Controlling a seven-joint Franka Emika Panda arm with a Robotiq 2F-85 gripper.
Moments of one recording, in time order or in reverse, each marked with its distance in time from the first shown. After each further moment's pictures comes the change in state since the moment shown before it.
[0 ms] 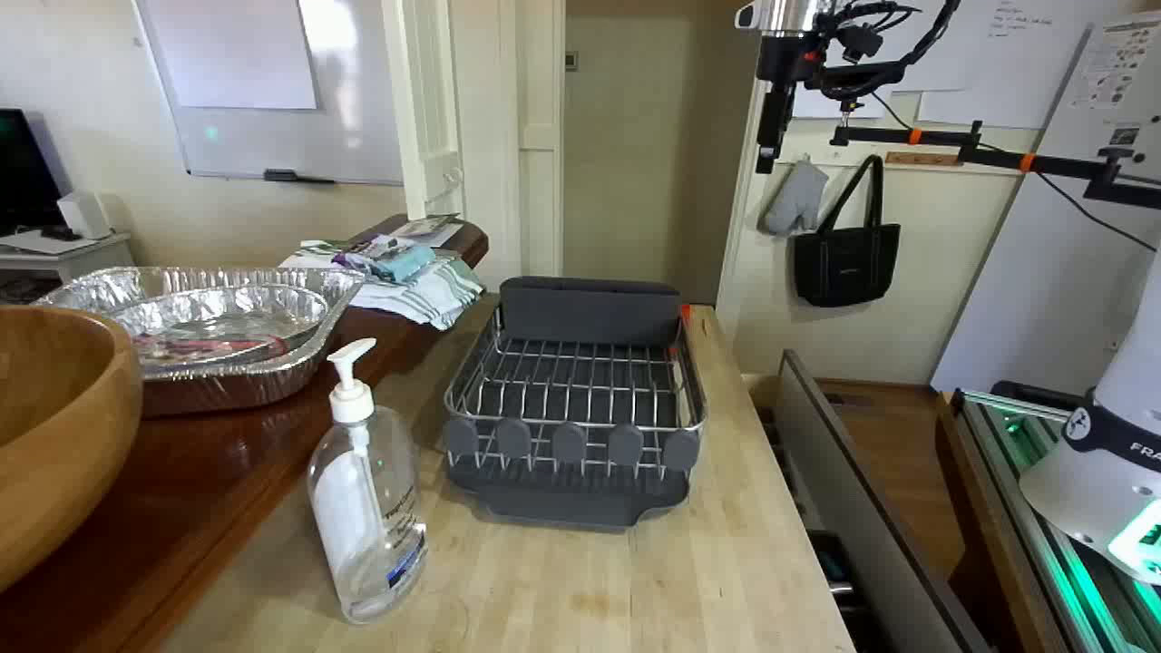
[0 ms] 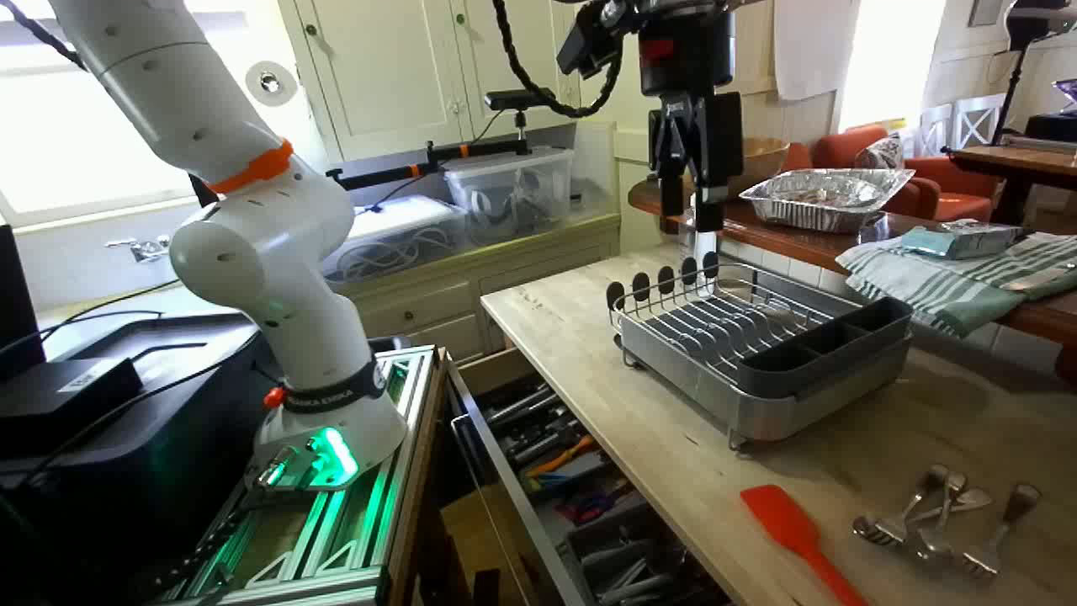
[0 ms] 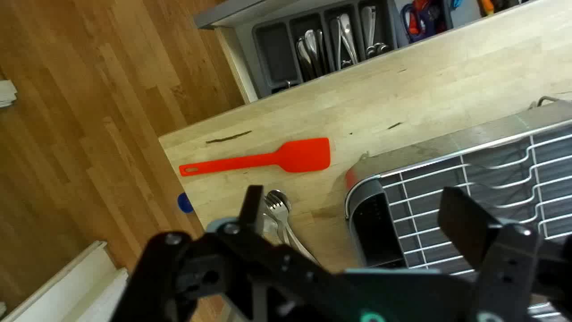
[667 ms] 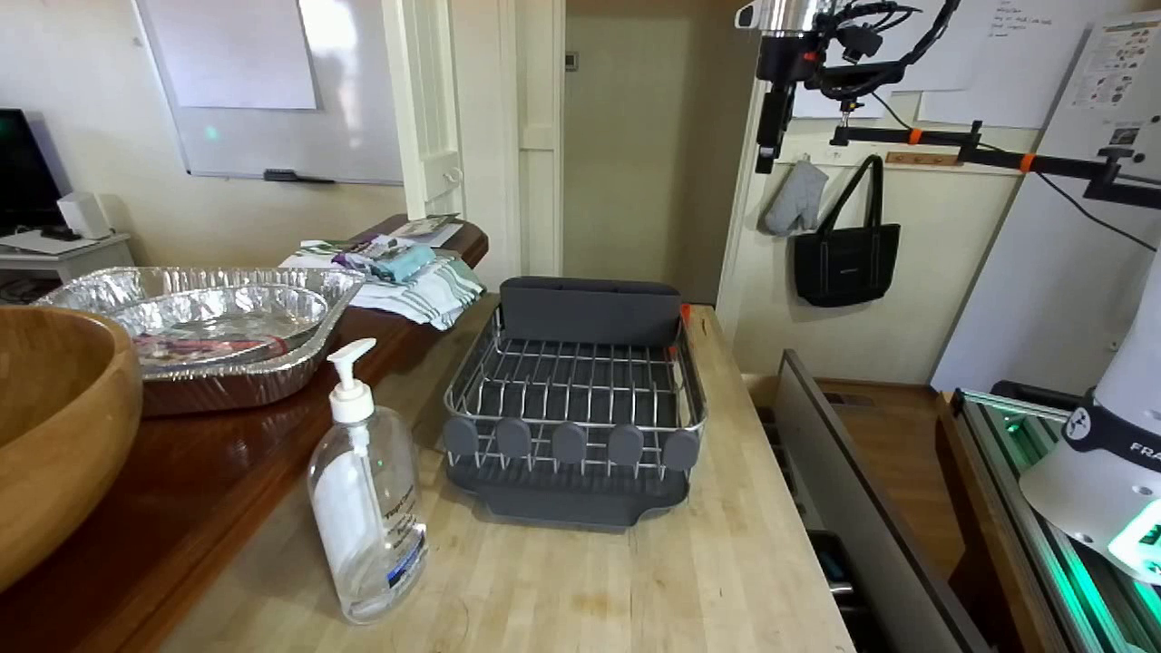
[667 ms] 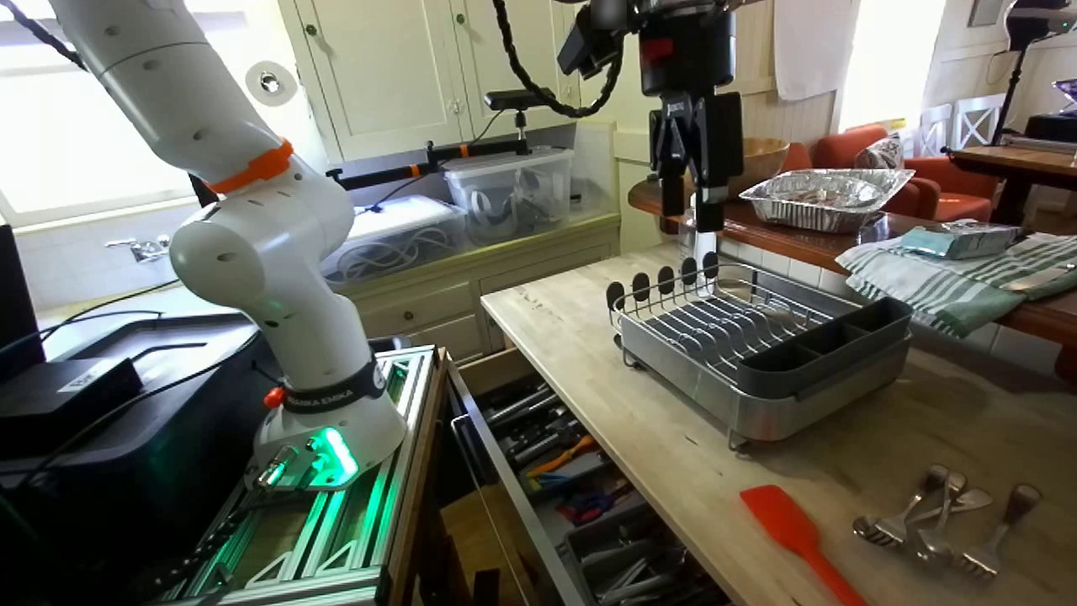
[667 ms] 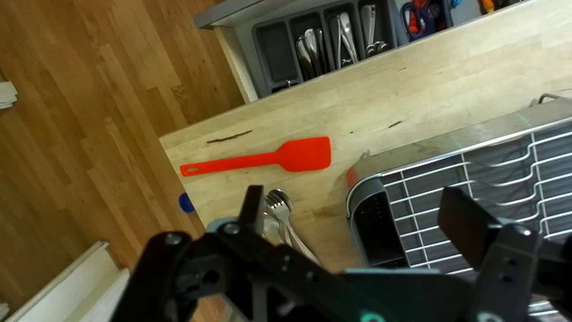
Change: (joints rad) arm 0.000 0.001 -0.001 0.000 0.000 0.002 0.006
